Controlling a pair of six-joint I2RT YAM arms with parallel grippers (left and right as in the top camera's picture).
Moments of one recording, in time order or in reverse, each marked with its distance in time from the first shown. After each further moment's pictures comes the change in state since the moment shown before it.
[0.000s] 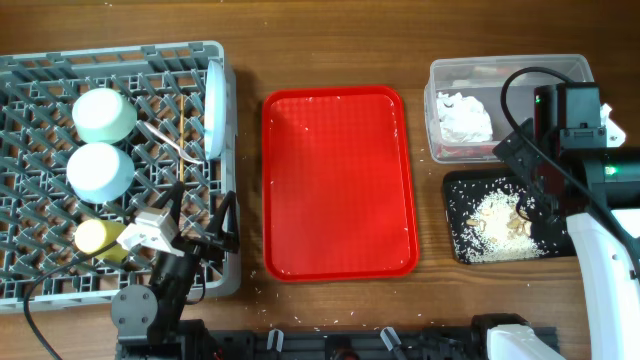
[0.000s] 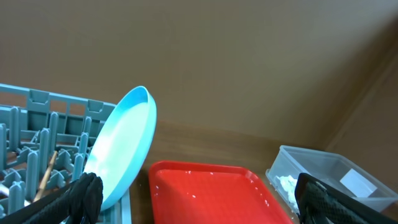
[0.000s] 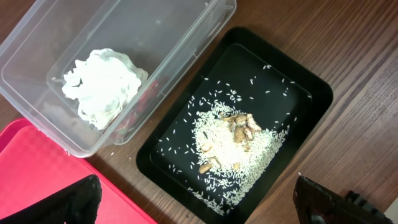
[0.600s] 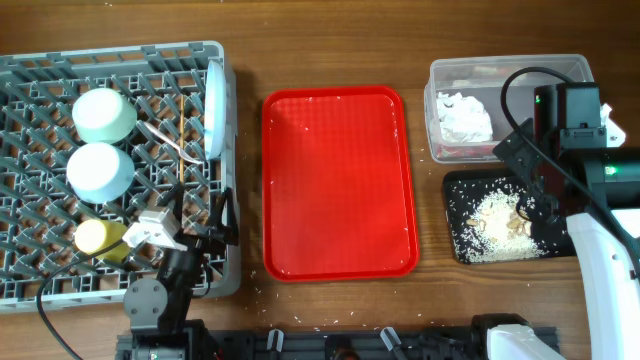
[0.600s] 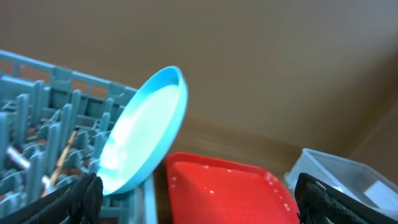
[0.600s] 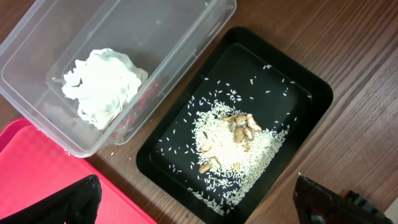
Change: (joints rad) left arm 0.000 -0.002 -0.142 0.121 -0.074 -0.041; right arm 0.000 0.000 0.000 0.000 0.000 0.000
